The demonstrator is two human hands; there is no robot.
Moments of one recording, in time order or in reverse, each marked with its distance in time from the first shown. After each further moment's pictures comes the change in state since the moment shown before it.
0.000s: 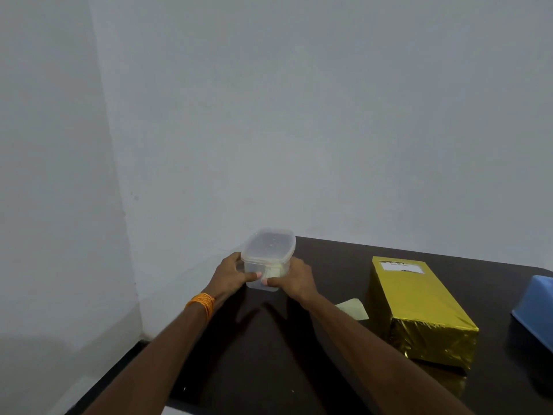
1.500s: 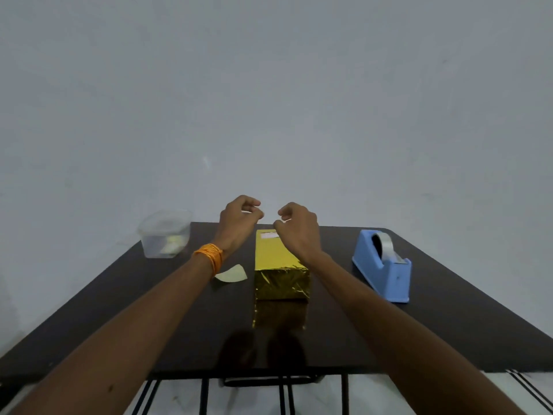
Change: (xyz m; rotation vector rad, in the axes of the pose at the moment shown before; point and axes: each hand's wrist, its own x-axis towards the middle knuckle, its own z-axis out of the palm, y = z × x) left_hand -0.055 0.199 0.186 -0.078 0.001 0.320; right_hand -0.105 0.000 -0.230 -0.333 0.499 -0.075
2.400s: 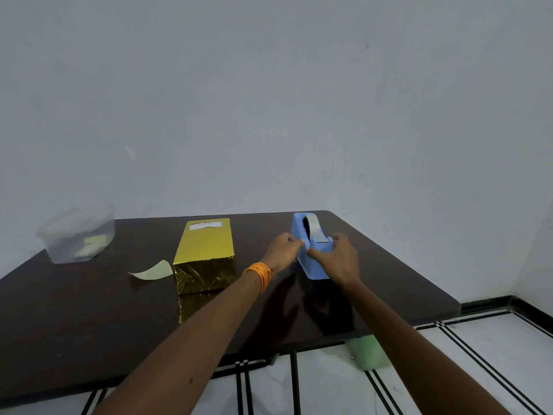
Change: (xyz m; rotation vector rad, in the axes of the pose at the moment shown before) left_hand -0.064 0.030 0.240 -0.083 -0.530 -0.247; right_hand -0.063 0.195 -0.137 -0.067 0.114 0.433
